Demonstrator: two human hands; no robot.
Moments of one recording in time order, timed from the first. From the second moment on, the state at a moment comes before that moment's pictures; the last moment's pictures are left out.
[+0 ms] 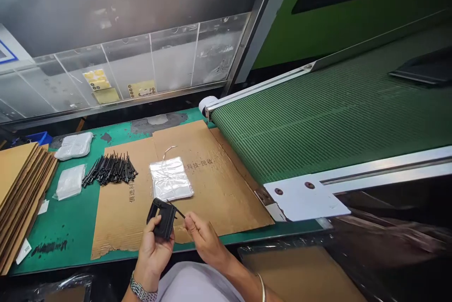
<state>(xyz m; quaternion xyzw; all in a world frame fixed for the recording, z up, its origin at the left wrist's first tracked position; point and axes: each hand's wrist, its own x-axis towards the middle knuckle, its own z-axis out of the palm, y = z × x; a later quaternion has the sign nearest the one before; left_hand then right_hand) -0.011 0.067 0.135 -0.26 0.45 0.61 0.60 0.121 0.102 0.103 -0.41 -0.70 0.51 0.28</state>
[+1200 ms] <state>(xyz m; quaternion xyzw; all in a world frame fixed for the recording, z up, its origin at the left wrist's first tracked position) -0.019 0.054 0.137 -0.02 0.42 0.52 0.74 0.142 0.126 0.128 -0.23 -0.86 0.32 0.33</state>
